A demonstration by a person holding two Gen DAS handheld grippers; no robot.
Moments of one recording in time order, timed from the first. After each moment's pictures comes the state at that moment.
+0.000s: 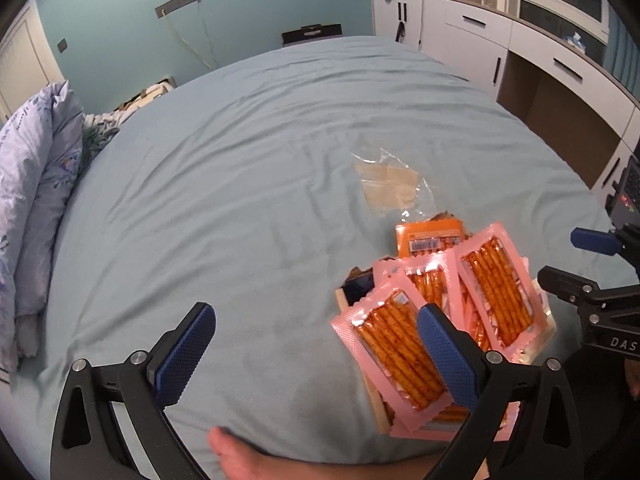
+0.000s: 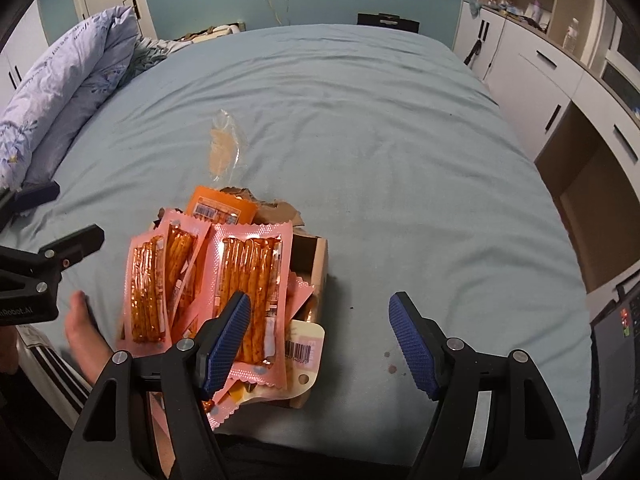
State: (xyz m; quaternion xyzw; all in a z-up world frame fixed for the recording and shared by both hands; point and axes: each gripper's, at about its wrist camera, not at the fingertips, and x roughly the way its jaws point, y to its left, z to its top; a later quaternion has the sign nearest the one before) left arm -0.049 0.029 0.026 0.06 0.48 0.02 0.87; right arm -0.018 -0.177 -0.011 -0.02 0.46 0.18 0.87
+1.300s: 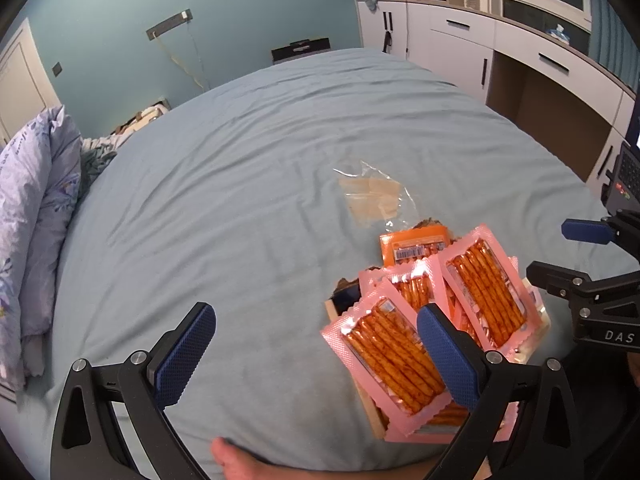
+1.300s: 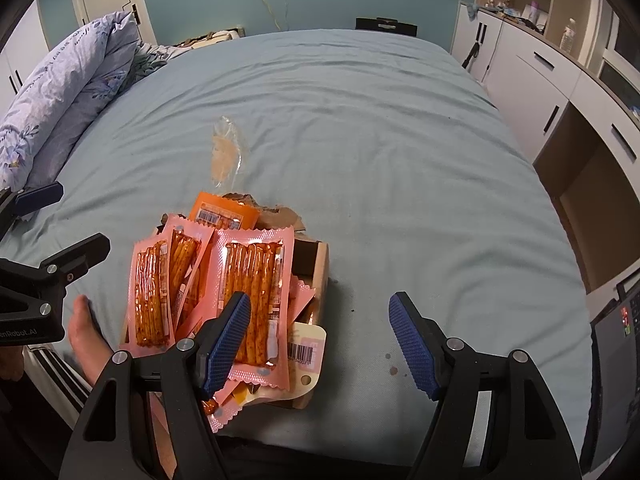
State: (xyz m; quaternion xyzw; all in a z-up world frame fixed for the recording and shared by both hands) left arm -0.056 0.015 0.032 0.09 0.46 0.01 0.88; right arm -0.019 -0.176 -0.008 -0.01 0.45 0.18 0.87
